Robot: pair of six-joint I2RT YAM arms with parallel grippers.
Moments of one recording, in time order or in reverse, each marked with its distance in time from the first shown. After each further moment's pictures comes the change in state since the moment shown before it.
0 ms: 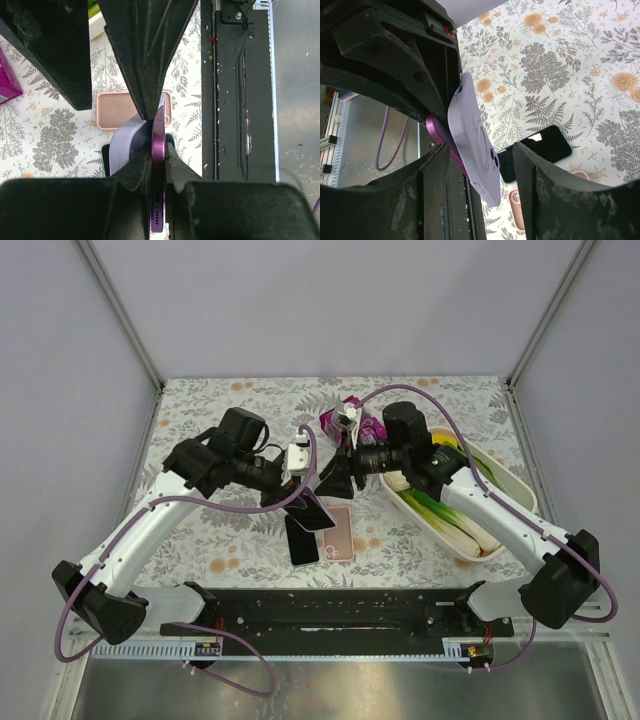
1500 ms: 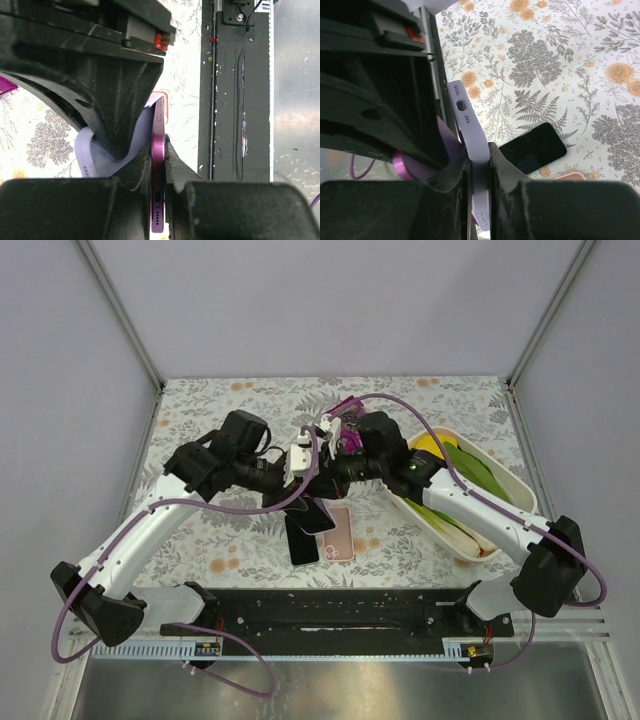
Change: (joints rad) left arm -0.027 -0.006 -0.010 0.028 -0.035 -0.072; right arm 0.105 0.077 0.013 0.003 0.162 -0.029
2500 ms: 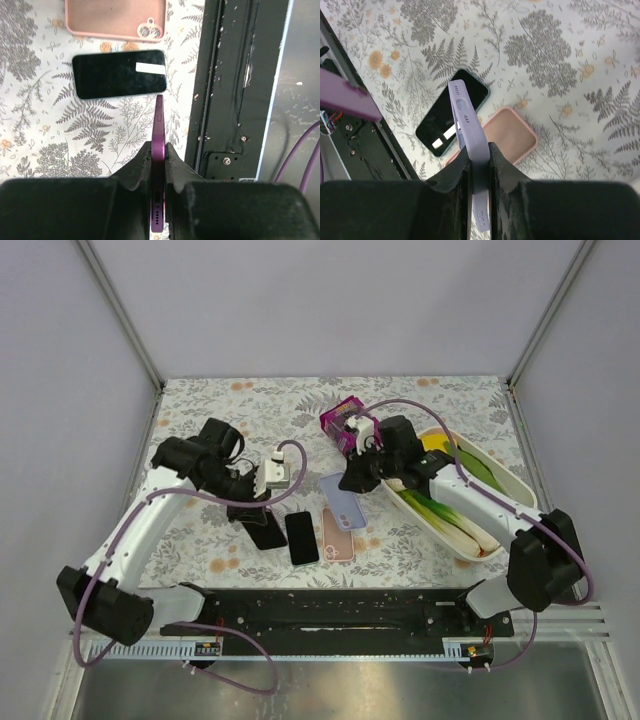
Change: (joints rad) left arm 0.216 -0.028 -0.064 -0.367 -0.046 0.317; right arm -0.164 0.046 -0.111 -0.053 0.190 0.002
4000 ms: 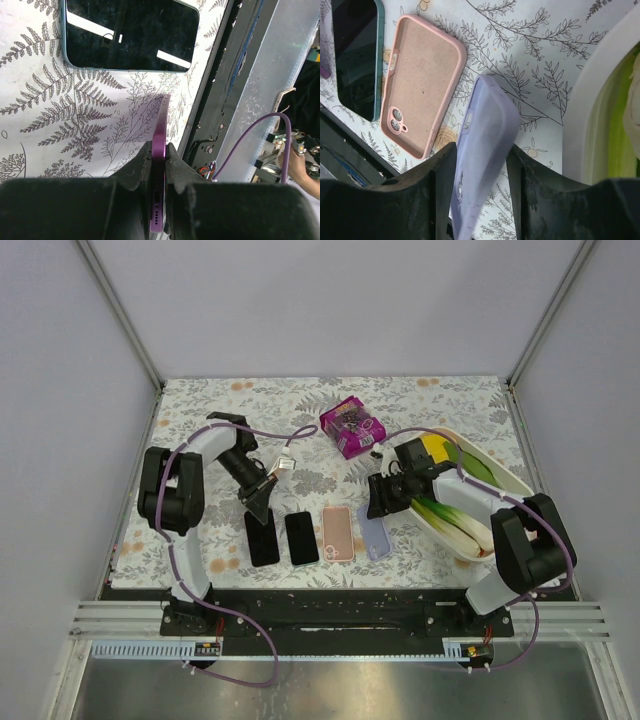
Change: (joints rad) left arm 0.206 0.752 0.123 -0.100 0.020 0.089; right arm -0.179 0.055 -0.228 -0.110 0.025 0.027
